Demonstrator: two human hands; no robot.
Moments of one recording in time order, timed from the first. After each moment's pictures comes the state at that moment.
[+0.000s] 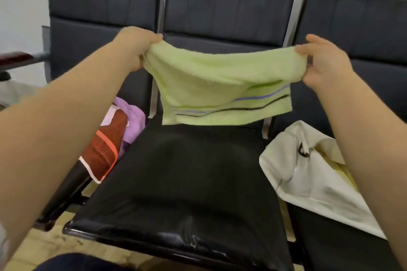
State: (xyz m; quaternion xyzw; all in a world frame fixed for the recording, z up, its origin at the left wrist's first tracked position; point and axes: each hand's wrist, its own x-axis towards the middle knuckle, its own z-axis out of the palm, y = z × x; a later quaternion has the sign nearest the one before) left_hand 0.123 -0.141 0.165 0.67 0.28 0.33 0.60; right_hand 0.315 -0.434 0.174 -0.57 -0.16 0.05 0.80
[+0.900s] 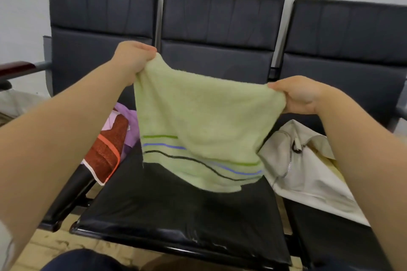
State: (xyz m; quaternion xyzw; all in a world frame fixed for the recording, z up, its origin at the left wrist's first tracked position) left_hand 0.106 -0.149 0.151 0.72 0.29 0.40 0.49; right_hand 0.292 -0.460 0.146 -0.75 -0.27 0.29 0.52
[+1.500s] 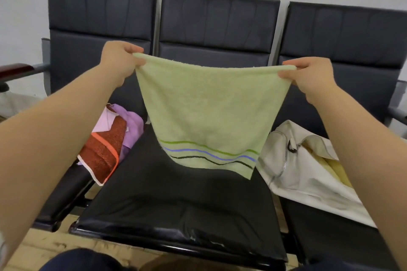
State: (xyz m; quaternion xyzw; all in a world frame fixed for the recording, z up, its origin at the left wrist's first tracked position) left_hand 0.089 -0.134 0.150 0.74 0.30 0.41 0.44; right_hand 0.290 -0.469 0.163 -0.78 -0.23 -0.08 0.57
